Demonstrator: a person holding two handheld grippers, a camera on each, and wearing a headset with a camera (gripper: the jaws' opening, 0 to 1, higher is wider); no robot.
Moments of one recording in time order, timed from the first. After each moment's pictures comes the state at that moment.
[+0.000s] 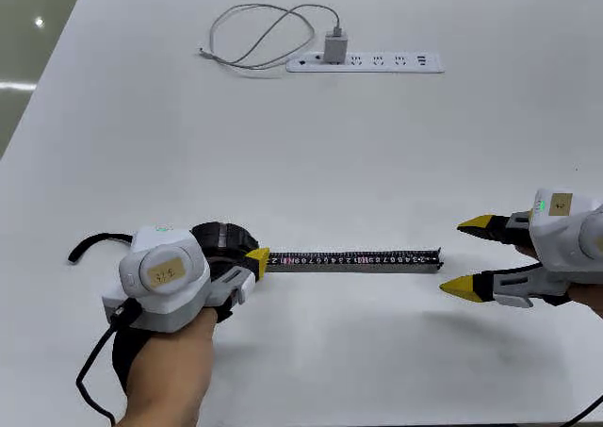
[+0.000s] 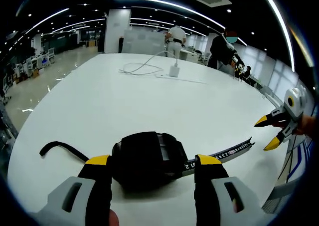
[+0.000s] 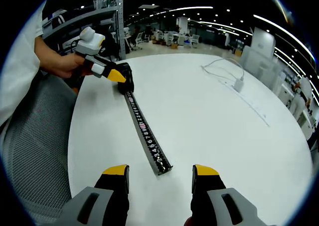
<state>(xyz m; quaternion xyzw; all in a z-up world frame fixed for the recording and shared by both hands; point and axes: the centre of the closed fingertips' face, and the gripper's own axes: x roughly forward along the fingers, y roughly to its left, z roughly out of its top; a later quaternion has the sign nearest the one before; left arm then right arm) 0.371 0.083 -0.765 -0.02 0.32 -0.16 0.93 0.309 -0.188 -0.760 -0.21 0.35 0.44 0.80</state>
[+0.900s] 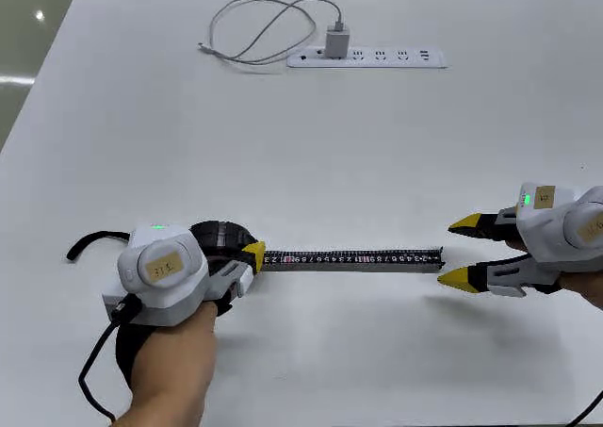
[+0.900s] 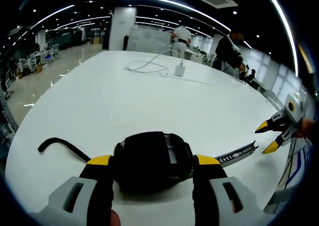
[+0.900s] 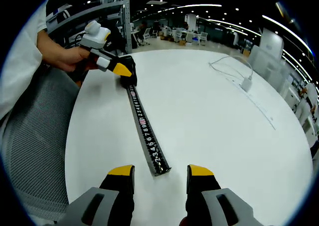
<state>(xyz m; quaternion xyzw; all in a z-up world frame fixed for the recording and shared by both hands) 0.376 0.086 -0.773 -0.04 0.33 -0.14 0.93 0.314 -0.185 -0.771 -0.22 0.36 0.47 0.78</state>
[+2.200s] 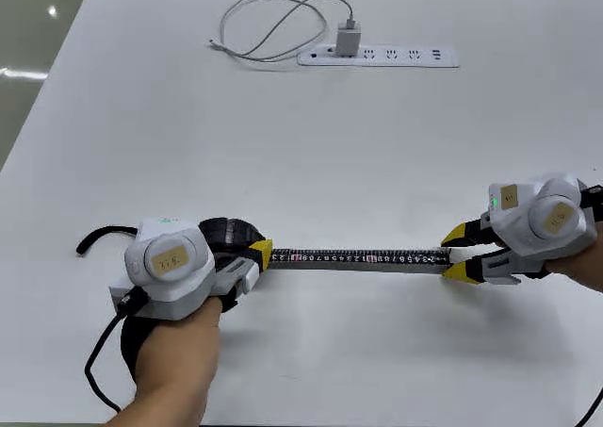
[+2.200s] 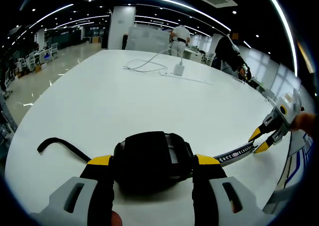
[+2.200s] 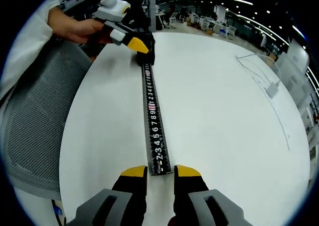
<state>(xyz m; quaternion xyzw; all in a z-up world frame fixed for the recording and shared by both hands) 0.376 0.086 -0.773 -0.04 0.33 -0.15 0.93 0.314 -0.179 -0.800 -0.30 0.39 0.53 0.69</state>
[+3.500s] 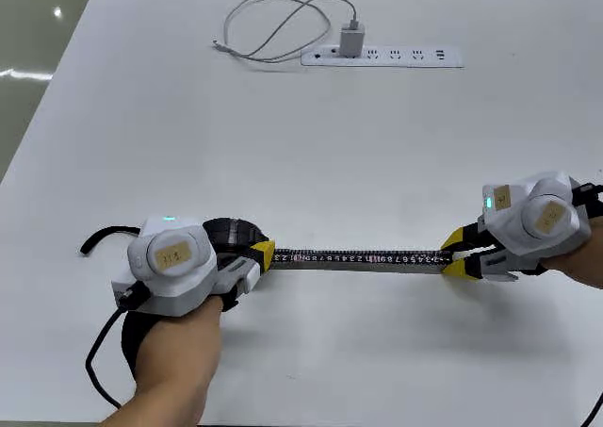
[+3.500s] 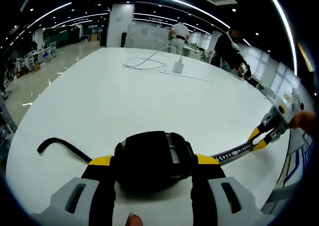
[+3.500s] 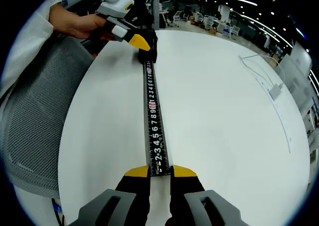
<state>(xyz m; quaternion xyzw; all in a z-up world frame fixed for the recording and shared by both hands) 0.375 0.088 -0.774 -0.04 0.34 -0.15 0.93 0.316 -0.177 -0.801 -0.31 0.40 0.54 0.68</state>
